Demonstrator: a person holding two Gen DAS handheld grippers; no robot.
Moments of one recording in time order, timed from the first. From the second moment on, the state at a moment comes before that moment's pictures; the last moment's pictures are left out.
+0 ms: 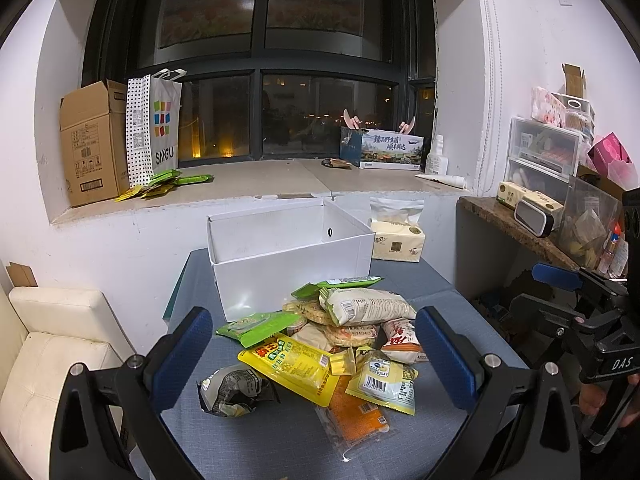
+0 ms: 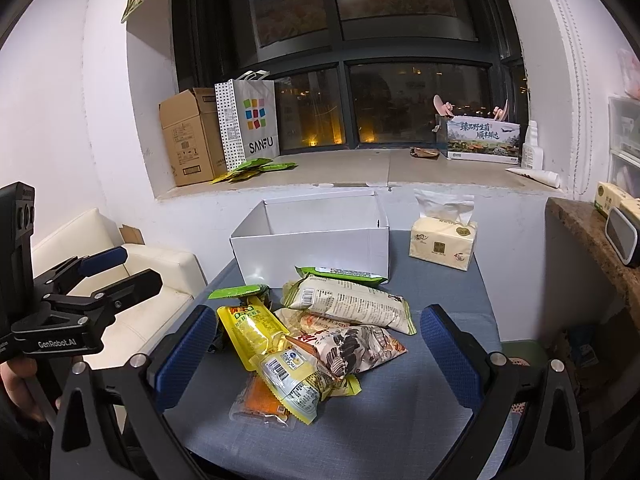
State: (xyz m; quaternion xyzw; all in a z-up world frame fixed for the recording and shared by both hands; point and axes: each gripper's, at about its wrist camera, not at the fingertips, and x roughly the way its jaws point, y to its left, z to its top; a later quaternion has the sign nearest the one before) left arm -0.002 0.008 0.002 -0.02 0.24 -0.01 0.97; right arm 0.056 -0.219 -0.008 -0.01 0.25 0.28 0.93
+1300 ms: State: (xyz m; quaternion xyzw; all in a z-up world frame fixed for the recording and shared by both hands) left arm -0.002 0.007 0.002 -0.02 0.24 0.00 0.97; right arm 0.055 -0.218 -0.011 -0.01 0.25 0.29 0.92
